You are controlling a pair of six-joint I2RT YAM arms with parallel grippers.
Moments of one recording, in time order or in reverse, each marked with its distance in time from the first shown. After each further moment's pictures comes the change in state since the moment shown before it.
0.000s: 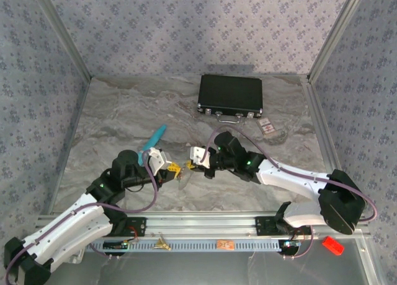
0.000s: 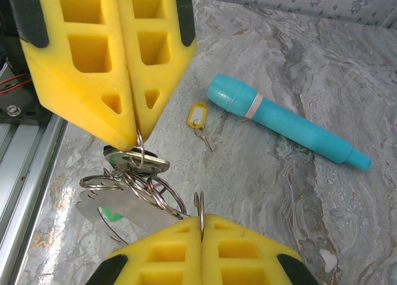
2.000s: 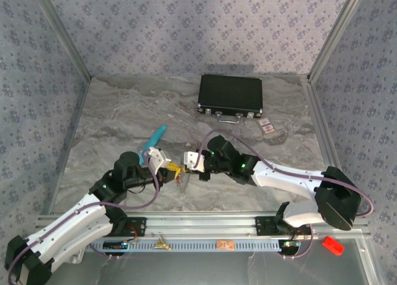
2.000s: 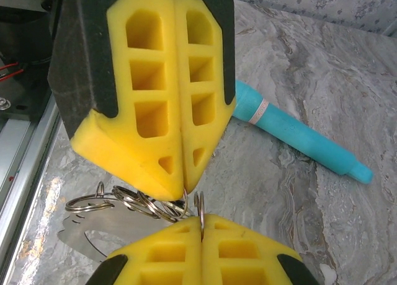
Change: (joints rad) left arm 0.014 0.009 -0.060 0.066 -0.011 -0.105; right arm 0.076 0.042 0.021 0.016 0.090 -0.028
